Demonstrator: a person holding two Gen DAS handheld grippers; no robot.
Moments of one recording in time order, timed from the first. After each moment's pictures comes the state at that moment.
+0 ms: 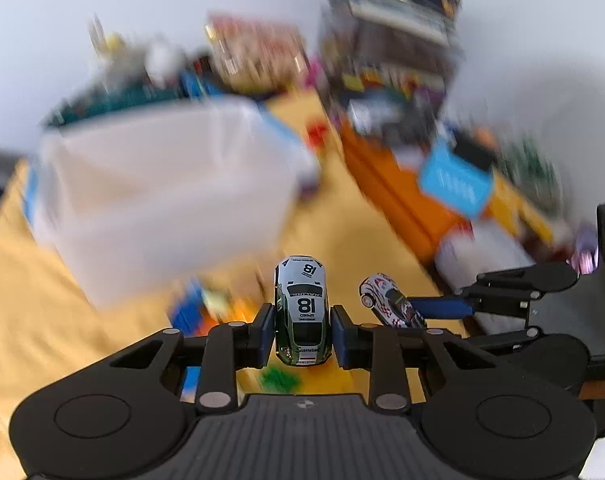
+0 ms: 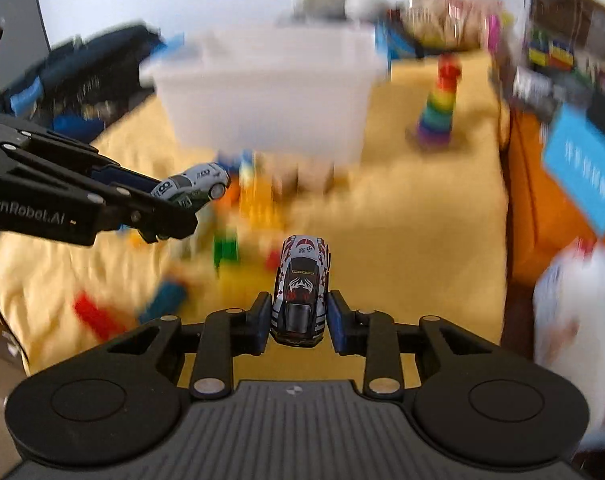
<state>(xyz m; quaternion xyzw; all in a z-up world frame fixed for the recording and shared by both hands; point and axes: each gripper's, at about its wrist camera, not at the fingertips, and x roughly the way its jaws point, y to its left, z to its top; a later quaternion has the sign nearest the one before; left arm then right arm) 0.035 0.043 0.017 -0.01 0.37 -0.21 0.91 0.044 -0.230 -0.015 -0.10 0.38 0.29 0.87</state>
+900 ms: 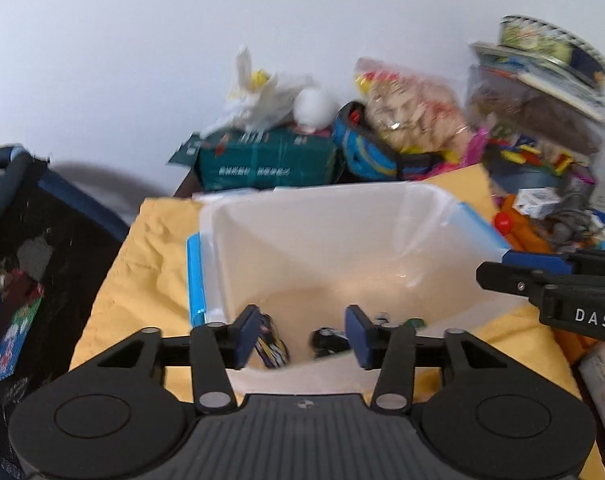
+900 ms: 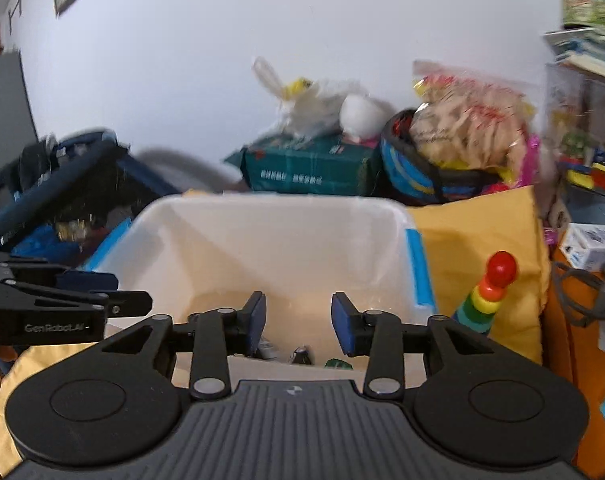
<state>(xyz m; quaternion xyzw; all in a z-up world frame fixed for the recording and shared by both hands) 0.115 0.118 0.015 -0.01 0.33 -0.04 0.94 0.166 -0.151 0.036 -0.03 0.29 0.28 0.91</state>
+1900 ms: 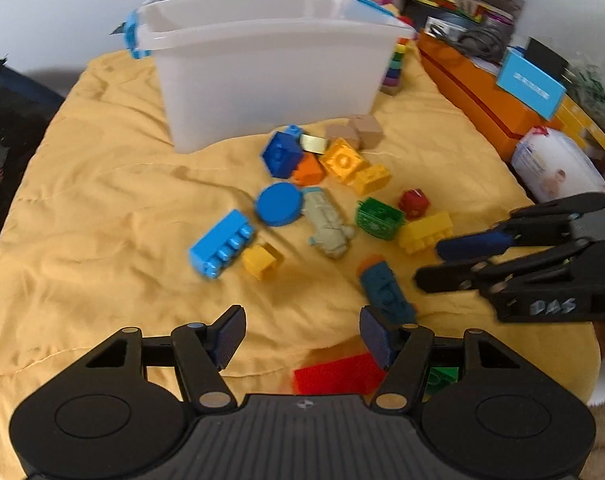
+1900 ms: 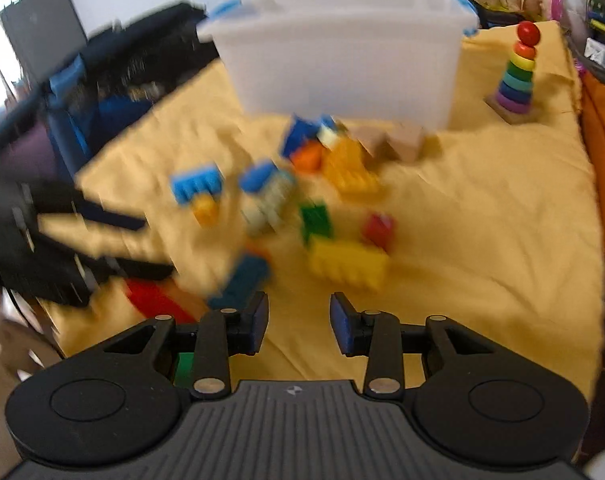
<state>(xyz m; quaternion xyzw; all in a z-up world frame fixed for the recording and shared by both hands) -0.023 0.093 -0.073 0.00 0.47 -0.12 0.87 0.029 -0.188 -0.058 -0.07 0.44 0.36 0.82</state>
